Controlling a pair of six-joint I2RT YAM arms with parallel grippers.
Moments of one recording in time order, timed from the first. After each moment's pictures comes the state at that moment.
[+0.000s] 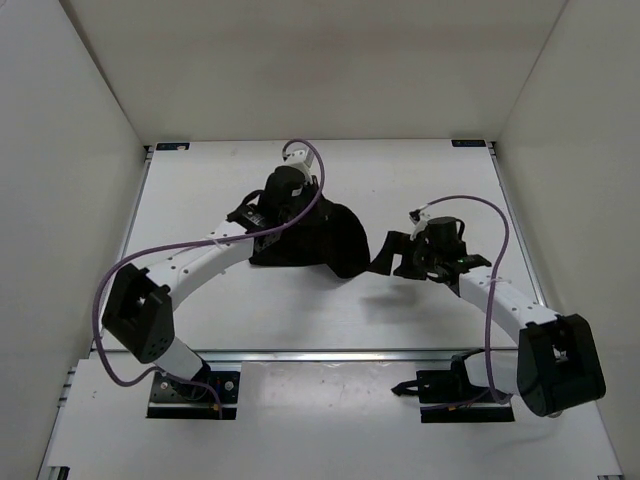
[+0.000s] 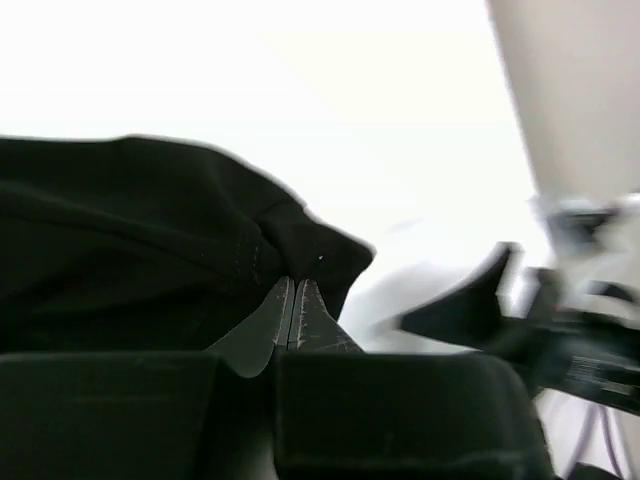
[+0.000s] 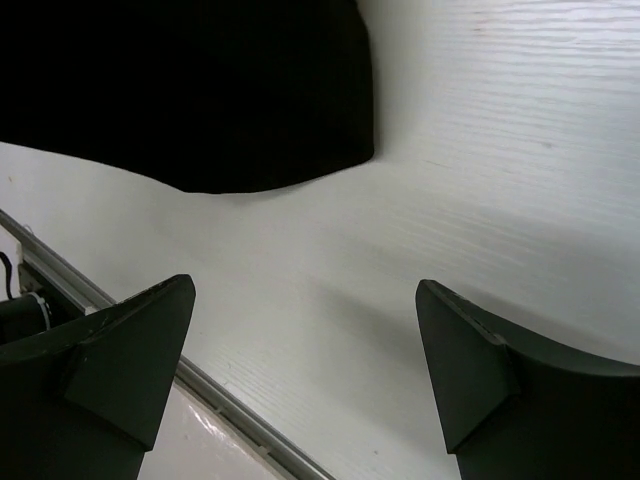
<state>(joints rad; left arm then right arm) -0.68 1.58 1.21 -0.12 -0.03 -0.62 0.23 1.18 0.61 -0.18 -0.48 0.44</state>
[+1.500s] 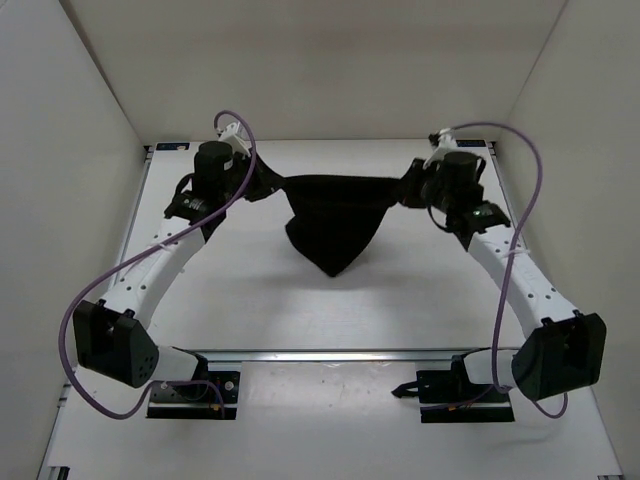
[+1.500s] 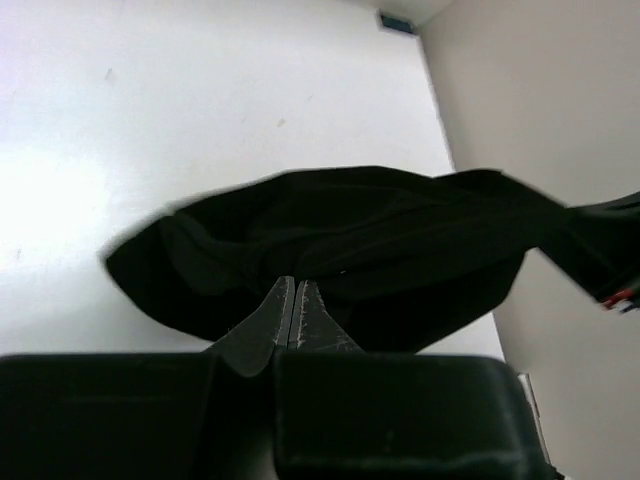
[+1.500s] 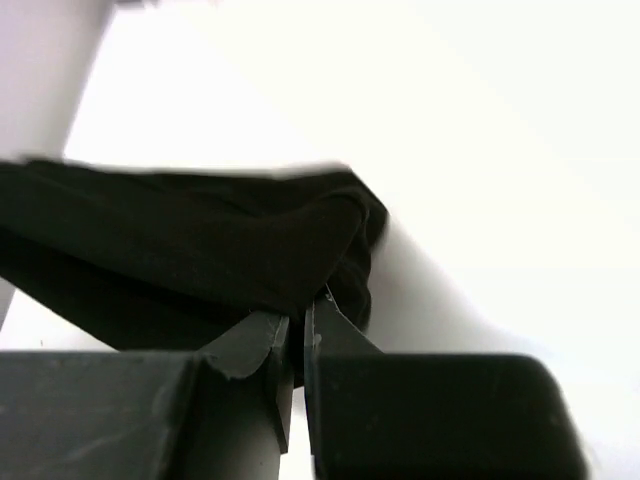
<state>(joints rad) -0.35 1.36 1.23 -0.22 0.25 -0.62 0.26 1.29 1.09 -0.21 -0.26 0.40</state>
